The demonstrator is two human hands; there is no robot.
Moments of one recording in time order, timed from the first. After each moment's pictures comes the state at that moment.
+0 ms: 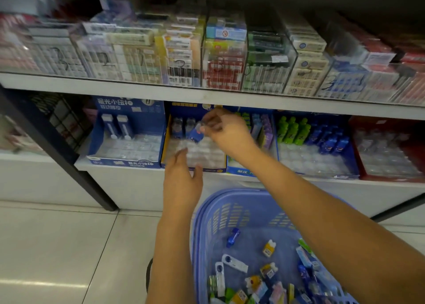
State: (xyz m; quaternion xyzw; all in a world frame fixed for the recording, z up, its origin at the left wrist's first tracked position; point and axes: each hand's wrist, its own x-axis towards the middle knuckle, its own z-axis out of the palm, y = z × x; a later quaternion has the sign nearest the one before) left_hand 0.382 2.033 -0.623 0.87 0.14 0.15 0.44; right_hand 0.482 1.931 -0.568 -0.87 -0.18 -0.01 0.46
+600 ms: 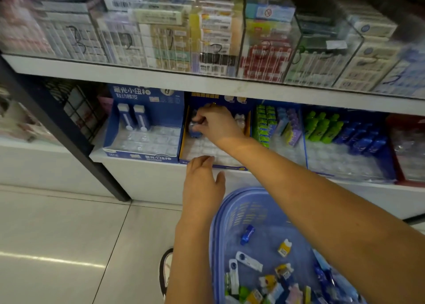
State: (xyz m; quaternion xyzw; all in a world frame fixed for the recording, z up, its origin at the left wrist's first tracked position) left_hand 0.384 2.041 -0.643 0.92 0.11 0.08 0.36; right_hand 0.520 1.999 -0.598 -0.92 -0.28 -0.01 0.25
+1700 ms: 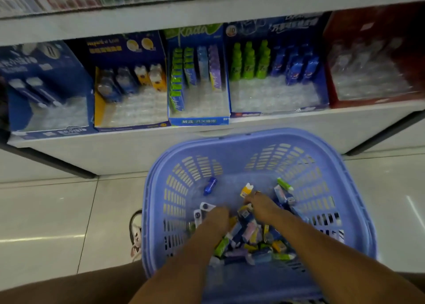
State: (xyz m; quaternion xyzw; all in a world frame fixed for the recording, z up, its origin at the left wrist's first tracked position) left_hand 0.305 1.877 -0.827 0.89 0.02 -0.42 0.19; right_hand 0.339 1.721 -0.844 -0.89 -0.09 0.43 0.14
